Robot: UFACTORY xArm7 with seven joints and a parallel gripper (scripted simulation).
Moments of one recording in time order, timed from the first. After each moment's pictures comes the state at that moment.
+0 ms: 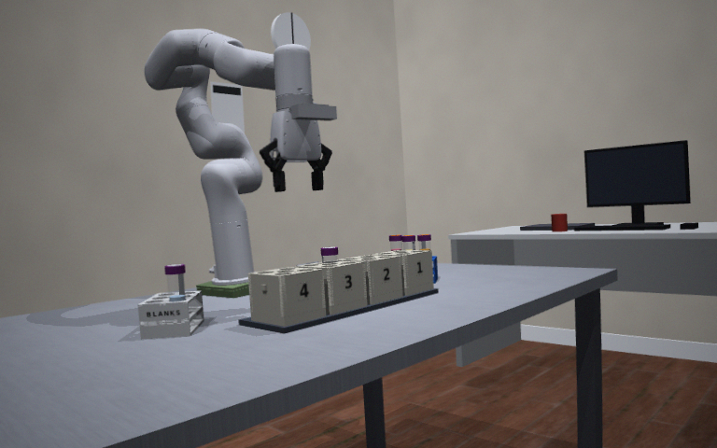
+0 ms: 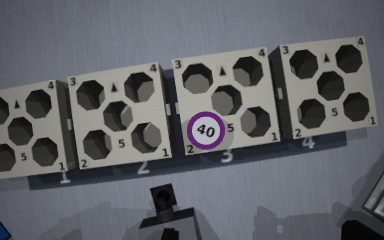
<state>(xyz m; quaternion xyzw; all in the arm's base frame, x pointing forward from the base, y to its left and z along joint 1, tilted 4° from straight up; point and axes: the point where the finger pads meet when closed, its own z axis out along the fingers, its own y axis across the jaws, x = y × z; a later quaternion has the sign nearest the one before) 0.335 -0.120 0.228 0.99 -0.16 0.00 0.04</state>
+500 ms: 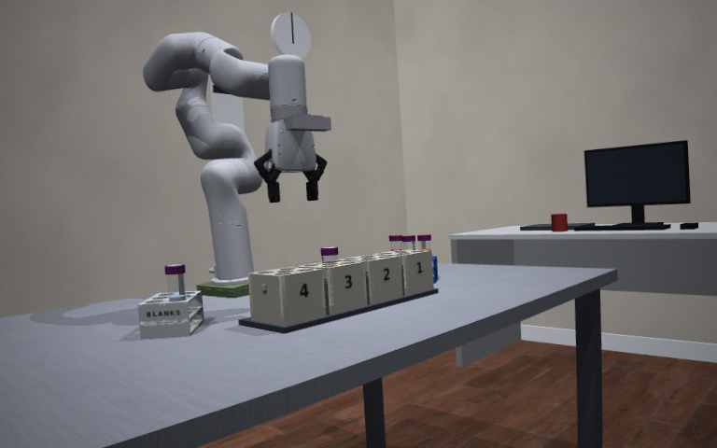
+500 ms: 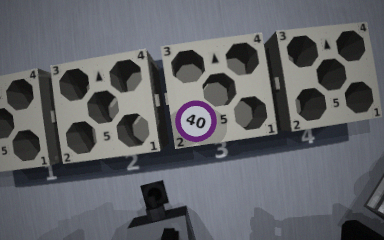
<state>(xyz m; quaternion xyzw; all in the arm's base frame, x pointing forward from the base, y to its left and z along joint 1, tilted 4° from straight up) 0.324 -0.127 0.208 0.99 -0.16 0.00 0.04</state>
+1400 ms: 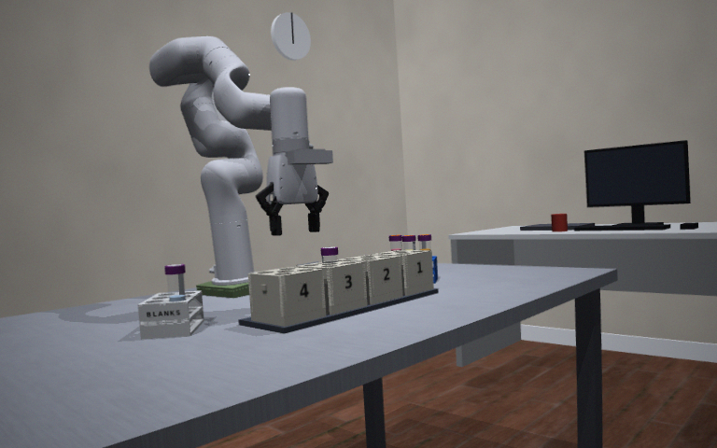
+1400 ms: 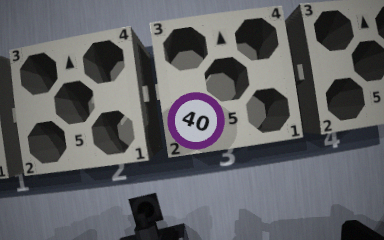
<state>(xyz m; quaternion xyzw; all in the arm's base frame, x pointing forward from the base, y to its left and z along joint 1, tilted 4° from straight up) 0.323 -0.132 0.142 0.99 -0.16 0.00 0.04</state>
